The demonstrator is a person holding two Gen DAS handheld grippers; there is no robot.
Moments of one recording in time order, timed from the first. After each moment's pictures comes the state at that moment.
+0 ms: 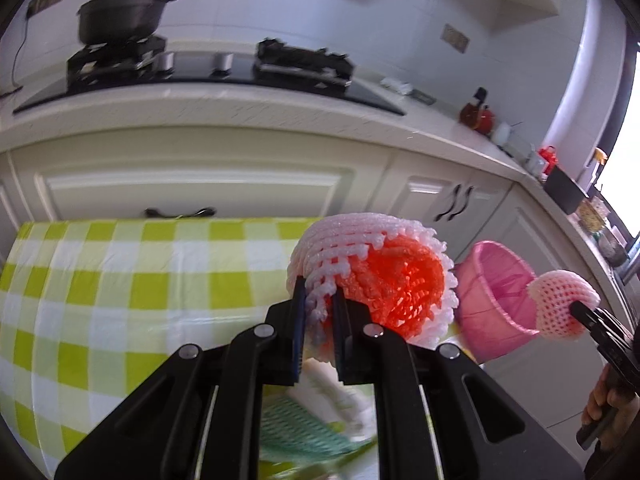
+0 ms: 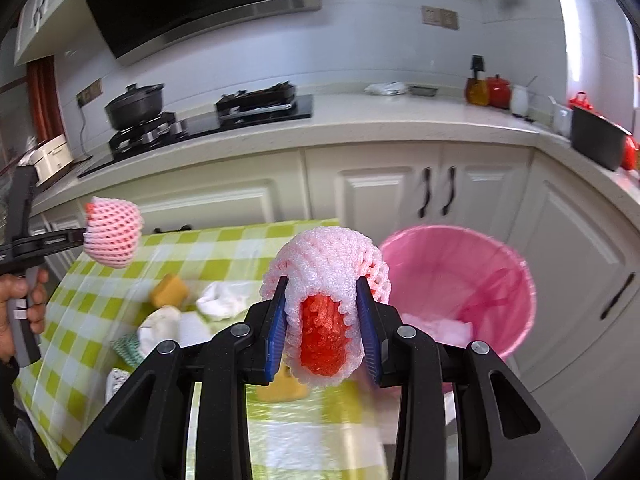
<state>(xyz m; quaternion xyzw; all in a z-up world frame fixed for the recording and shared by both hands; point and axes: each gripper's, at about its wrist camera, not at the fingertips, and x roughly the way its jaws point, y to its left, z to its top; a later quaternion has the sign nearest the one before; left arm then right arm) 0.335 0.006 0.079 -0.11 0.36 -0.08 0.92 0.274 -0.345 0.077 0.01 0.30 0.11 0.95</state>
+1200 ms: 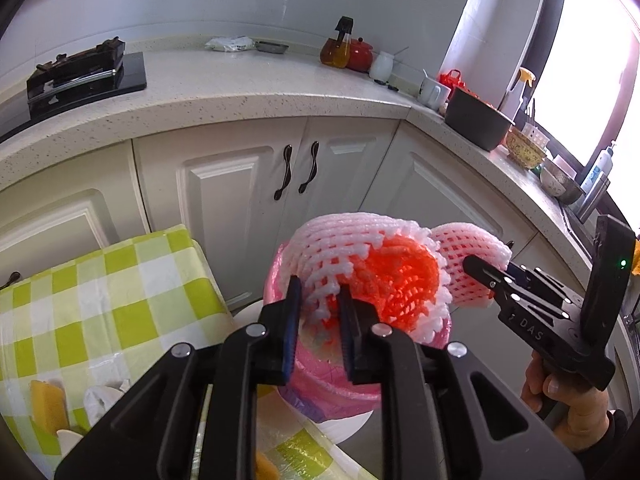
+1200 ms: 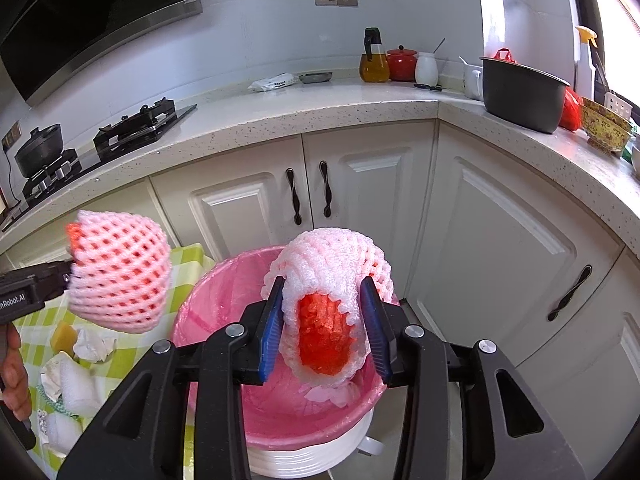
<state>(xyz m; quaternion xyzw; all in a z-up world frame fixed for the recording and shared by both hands) 0.433 -0.302 0.074 -0.04 0.40 -0.23 0.89 0.366 -0.502 0.054 0.05 0.32 0.00 0.95</state>
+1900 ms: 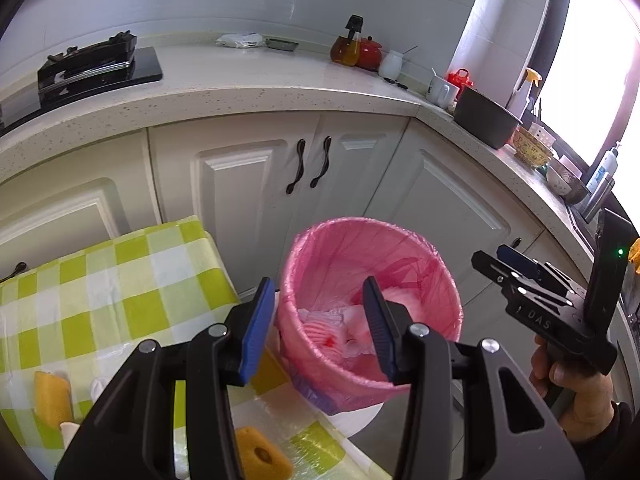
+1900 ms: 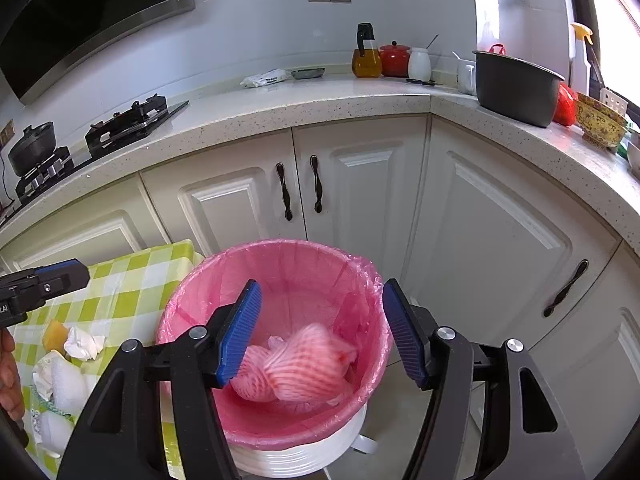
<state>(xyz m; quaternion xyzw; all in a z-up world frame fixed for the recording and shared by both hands) 0.424 -0.282 0.070 -0.05 0.40 -0.22 0.89 0.366 -0.506 0.047 0.05 0.33 -0.01 0.94</state>
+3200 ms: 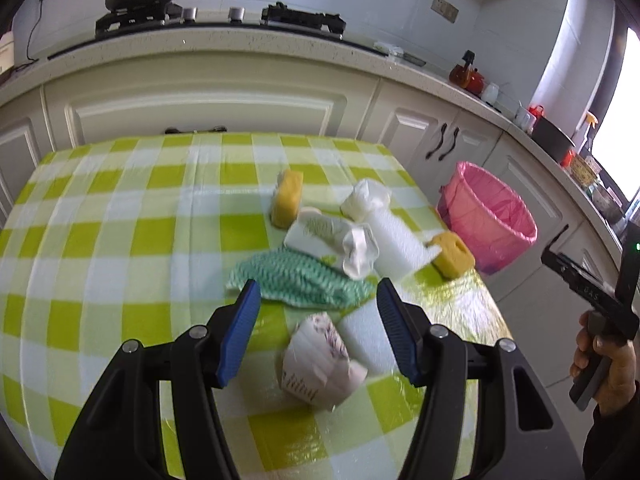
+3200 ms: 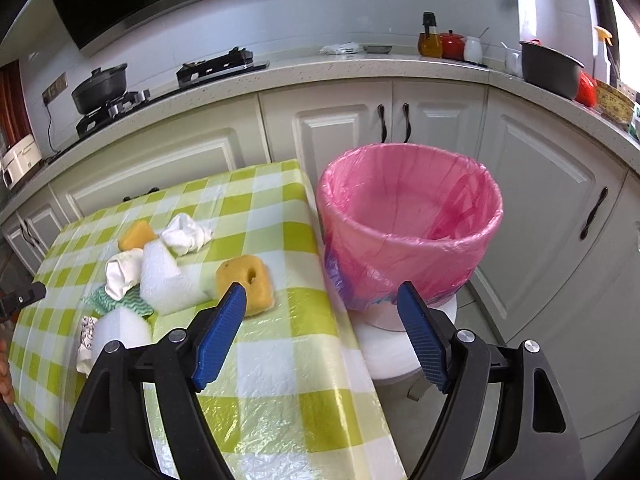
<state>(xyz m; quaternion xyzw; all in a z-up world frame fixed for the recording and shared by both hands) 0.192 -0.004 0.010 -0.10 0.40 -0.07 0.91 0.215 -0.353 0.005 0.03 0.35 0.06 0.93</state>
